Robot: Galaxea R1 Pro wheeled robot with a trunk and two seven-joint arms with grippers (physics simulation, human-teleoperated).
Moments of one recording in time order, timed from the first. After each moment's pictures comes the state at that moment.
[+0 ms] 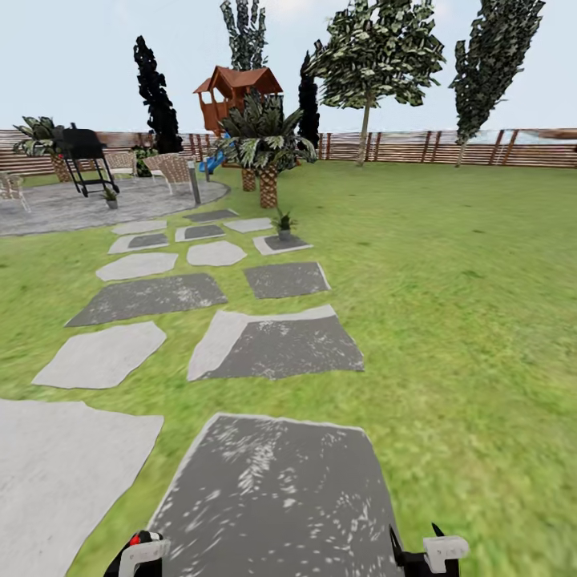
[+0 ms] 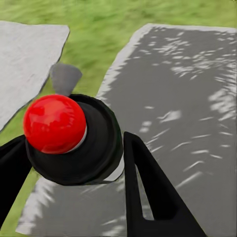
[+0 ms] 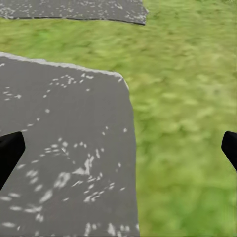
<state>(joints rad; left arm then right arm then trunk) -0.27 0.08 0.06 -0.28 0.06 -0.60 0.02 -0.35 -0.08 -0.03 -0.10 0.07 -0.84 -0.01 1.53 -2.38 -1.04</state>
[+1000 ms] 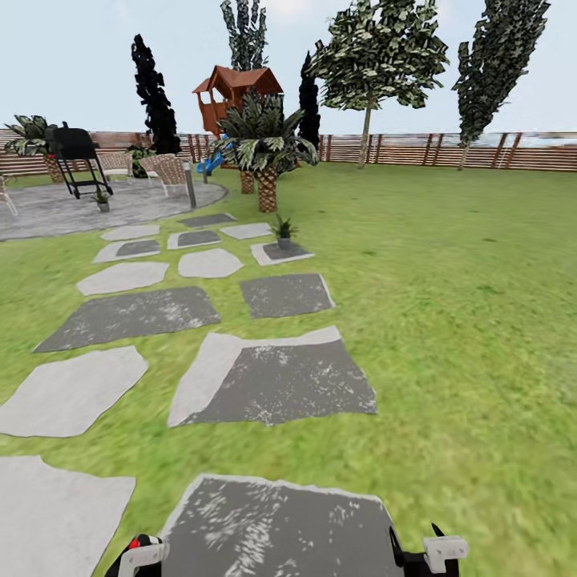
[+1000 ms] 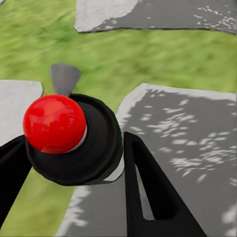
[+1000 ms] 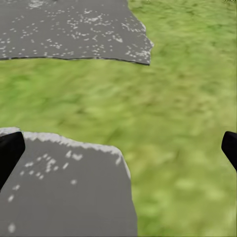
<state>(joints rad) -0.27 0.08 0.06 -0.26 0.06 -0.60 0.02 -0.35 -0.08 -0.03 -0.10 0.07 -0.84 -0.01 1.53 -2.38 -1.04</state>
